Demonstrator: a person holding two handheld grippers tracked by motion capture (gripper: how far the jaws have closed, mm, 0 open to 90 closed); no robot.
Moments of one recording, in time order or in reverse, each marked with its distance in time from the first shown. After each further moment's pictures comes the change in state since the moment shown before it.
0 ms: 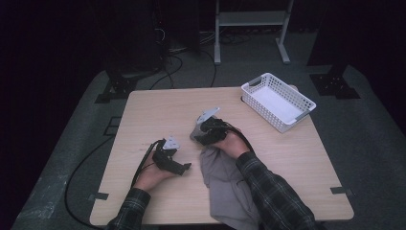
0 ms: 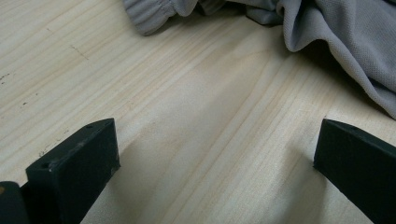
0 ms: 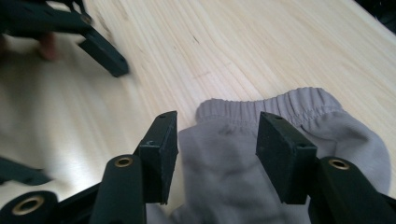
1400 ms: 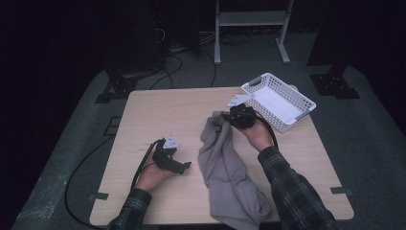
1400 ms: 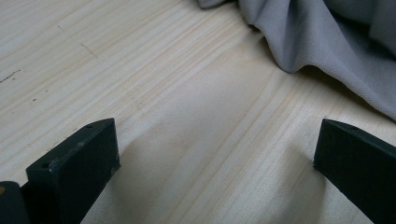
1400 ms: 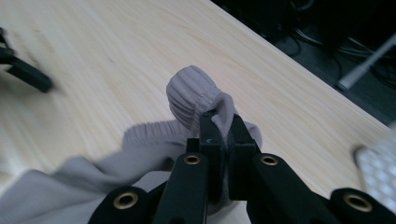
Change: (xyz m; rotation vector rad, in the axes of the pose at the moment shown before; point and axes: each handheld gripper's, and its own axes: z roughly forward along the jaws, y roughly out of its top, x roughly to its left) left arm 0.001 0.001 0.001 -0.001 0.027 -0.025; right arm -0.057 -0.033 -0.081 -0.124 -0.184 0.154
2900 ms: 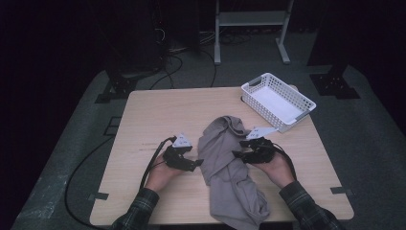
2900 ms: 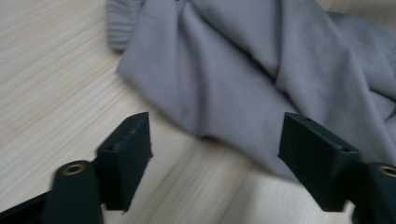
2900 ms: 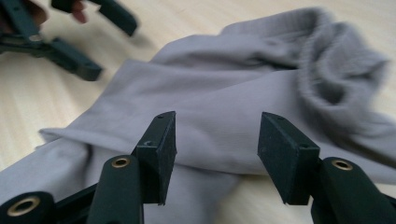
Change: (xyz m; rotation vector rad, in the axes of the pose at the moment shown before) left arm -0.037 0.037 0.004 -0.059 -0.113 0.057; right arm 0.044 -0.092 -0.039 0.033 0.186 0.111
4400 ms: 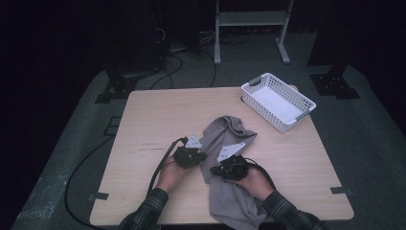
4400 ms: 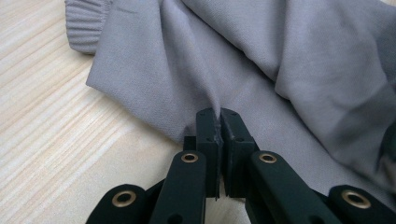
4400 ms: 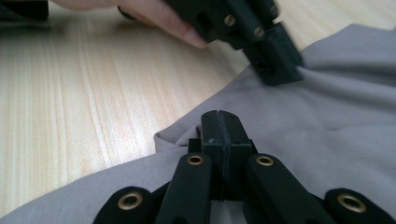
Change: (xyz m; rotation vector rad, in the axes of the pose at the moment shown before) left arm -0.006 0.004 0.023 0.063 0.004 0.020; right arm 0.067 0.006 0.041 0.087 0.195 -0.158
